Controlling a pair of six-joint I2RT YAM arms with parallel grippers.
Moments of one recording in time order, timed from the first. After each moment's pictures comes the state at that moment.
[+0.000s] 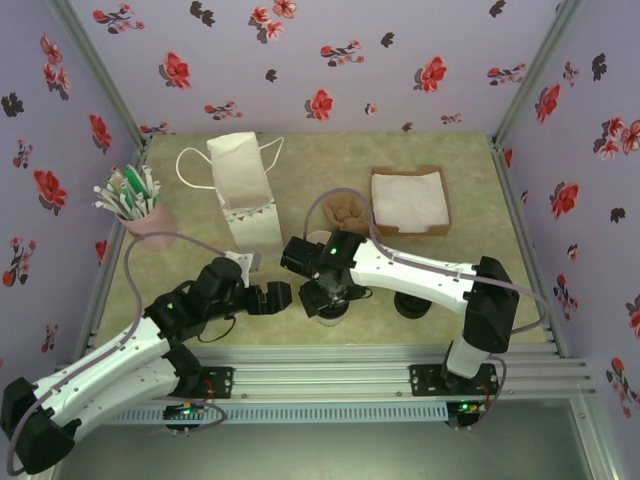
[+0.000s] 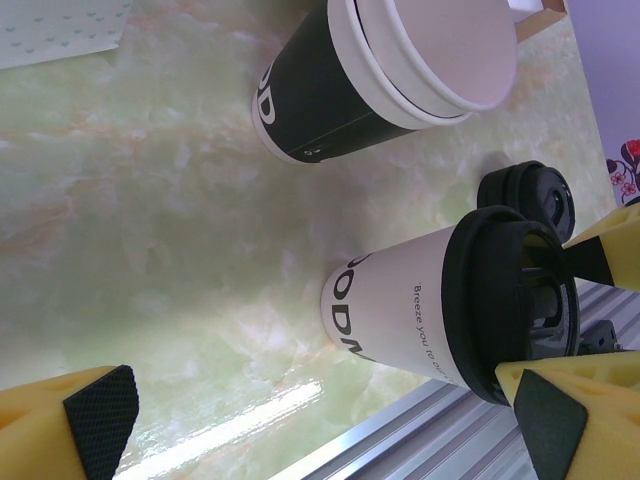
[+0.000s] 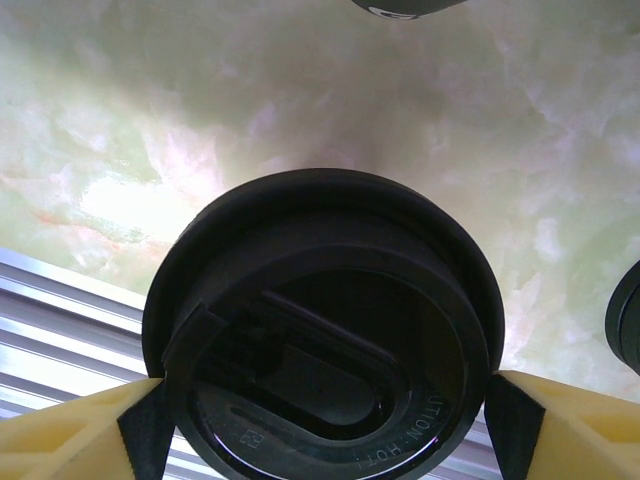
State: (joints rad) left arm -0.83 0.73 0.53 -0.48 0.11 -0.77; right arm 1.15 1.68 1.44 -1.24 0.07 0.72
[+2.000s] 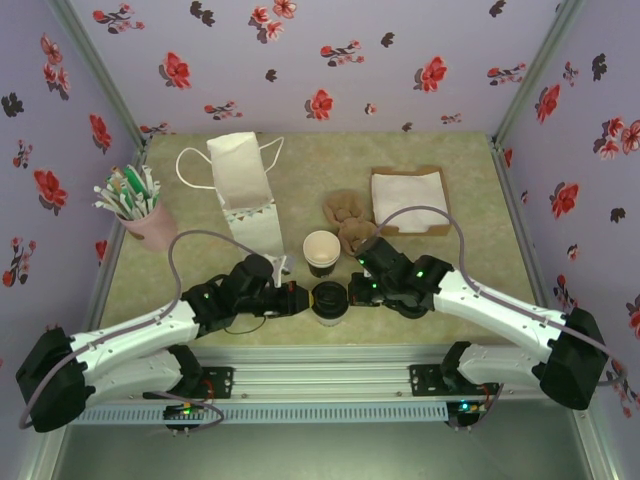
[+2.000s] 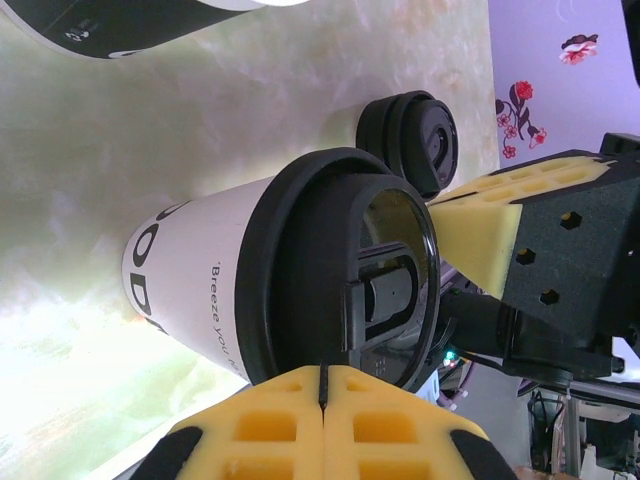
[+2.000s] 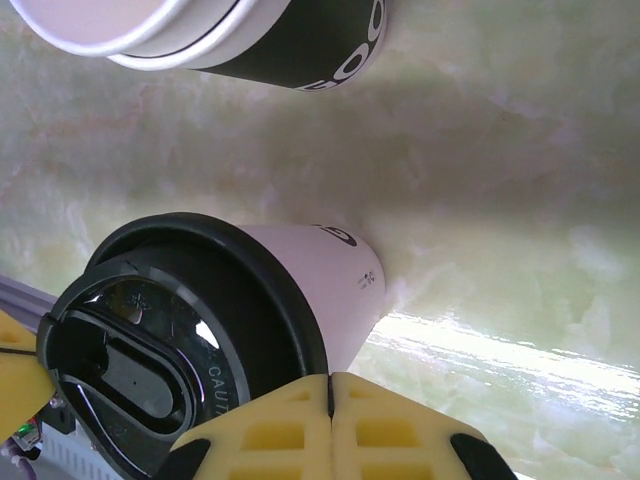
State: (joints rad) left arm -0.97 1.01 0.55 -0.17 0.28 -1.01; right arm 0.91 1.15 0.83 -0.71 -0.13 0.85
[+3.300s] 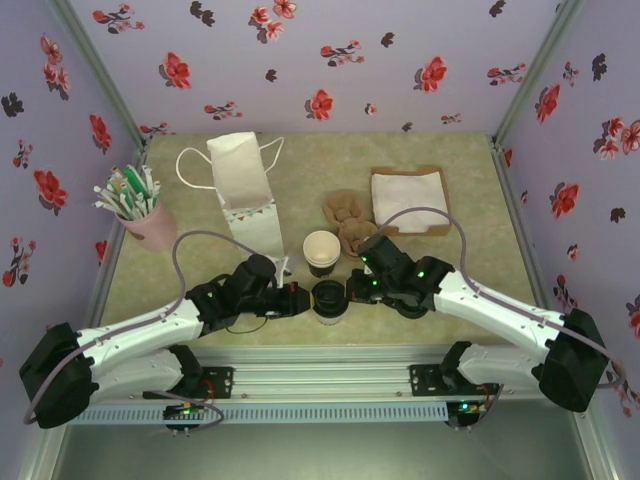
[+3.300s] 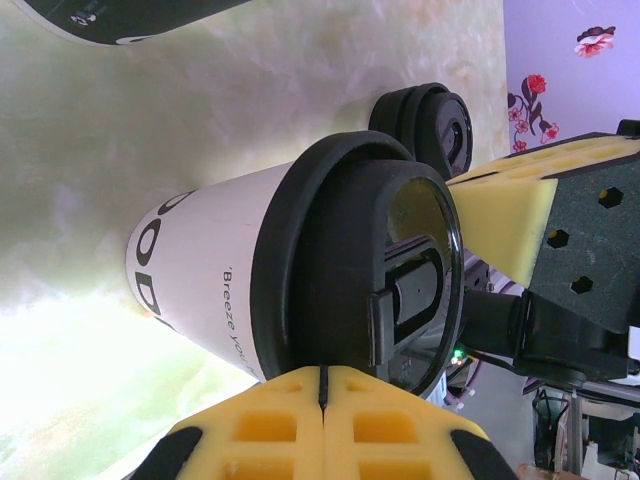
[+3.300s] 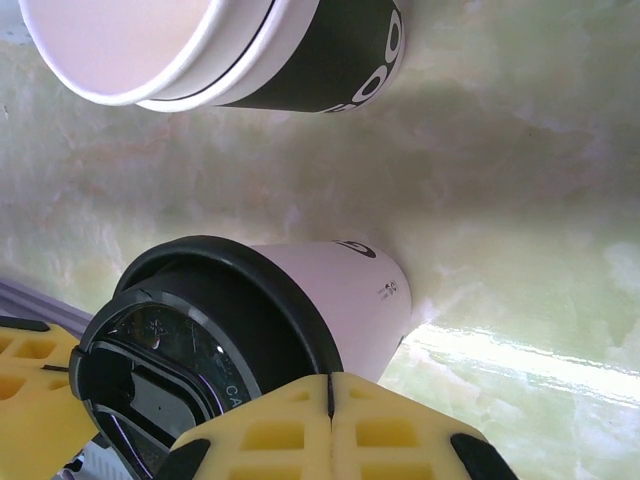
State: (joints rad) left arm -0.97 1.05 0.54 -0.15 0.29 -1.01; right arm 0.89 1.15 0.80 -0.63 -0.17 0.90
